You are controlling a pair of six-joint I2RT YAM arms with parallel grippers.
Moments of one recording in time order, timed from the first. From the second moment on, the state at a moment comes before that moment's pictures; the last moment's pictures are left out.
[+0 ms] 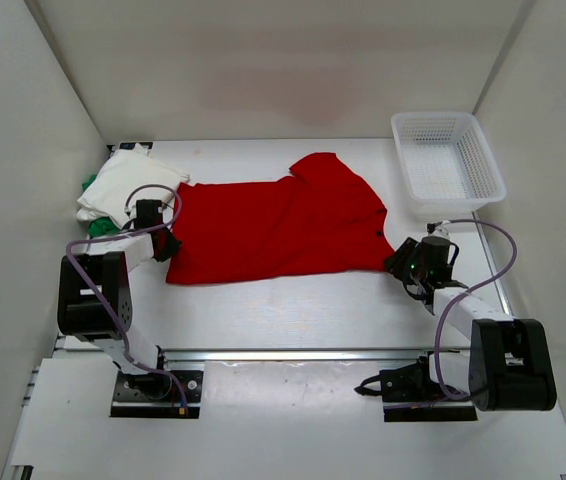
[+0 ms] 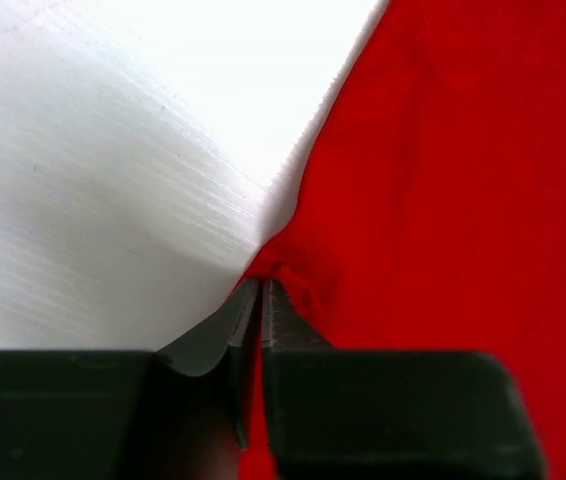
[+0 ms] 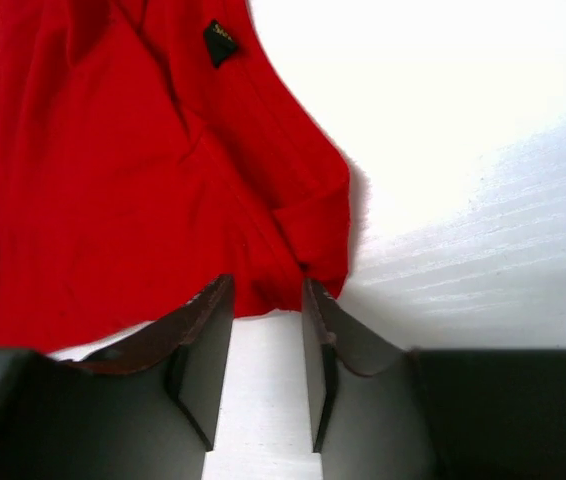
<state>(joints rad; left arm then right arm) 0.04 1.62 0.82 -0.18 -0.11 -0.59 0.01 1.21 0.36 0.20 -0.13 0.55</state>
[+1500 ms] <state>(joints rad) -0.52 1.59 0.81 0.01 0.04 -0.70 -0.04 1.37 0.45 0.23 -0.30 0.52</state>
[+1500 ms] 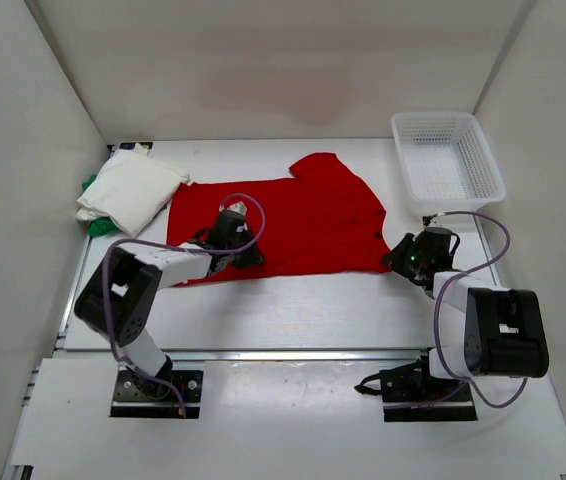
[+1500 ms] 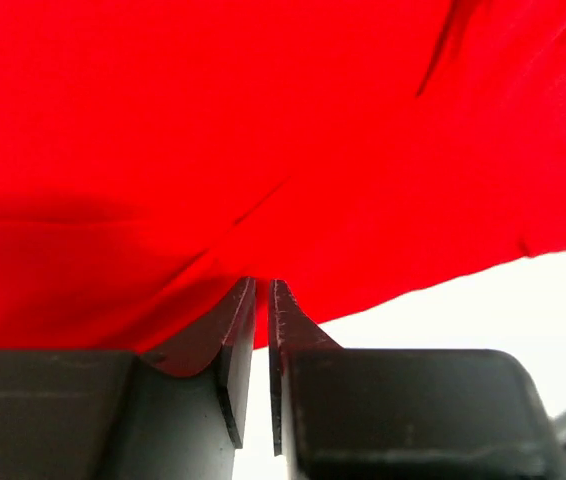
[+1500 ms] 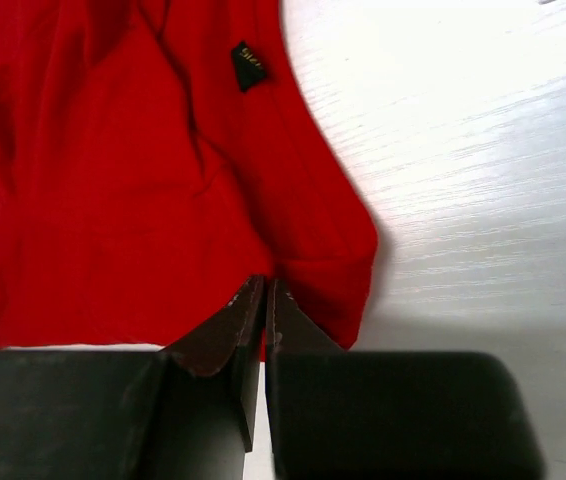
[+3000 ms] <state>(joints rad) -0.50 1.71 0.63 0.37 0.27 -0.90 0.27 1.53 0.57 0.19 -0.25 0.52</state>
